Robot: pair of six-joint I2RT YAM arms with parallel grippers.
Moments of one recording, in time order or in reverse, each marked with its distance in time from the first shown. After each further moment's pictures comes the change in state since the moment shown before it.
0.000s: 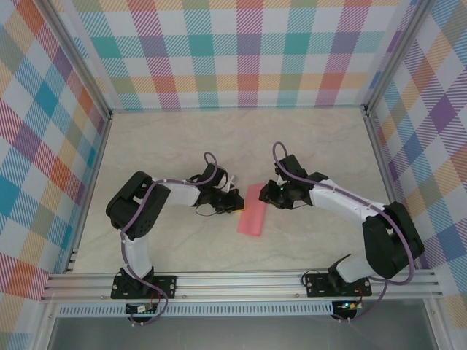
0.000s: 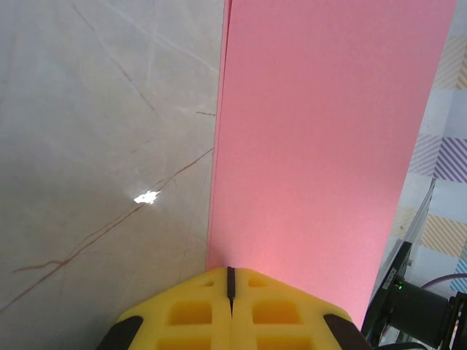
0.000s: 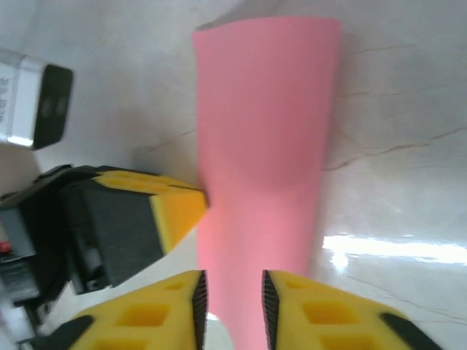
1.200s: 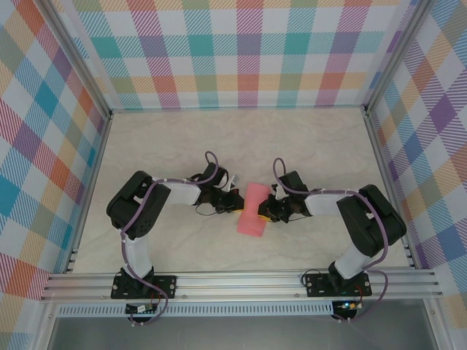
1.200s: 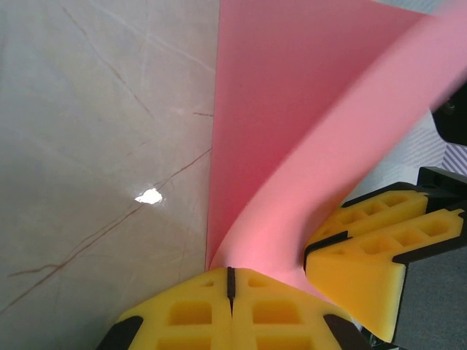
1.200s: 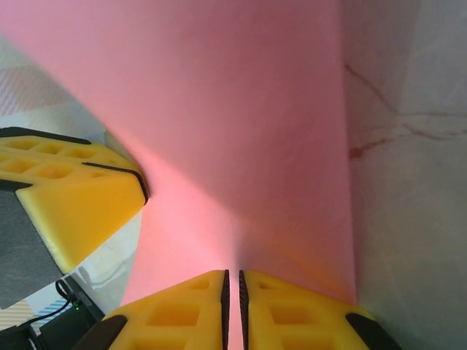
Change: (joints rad) left arm -0.002 0.006 0.023 -0.039 -0.003 0.027; right arm -0.069 0.185 -0.241 0.422 -0.280 0.017
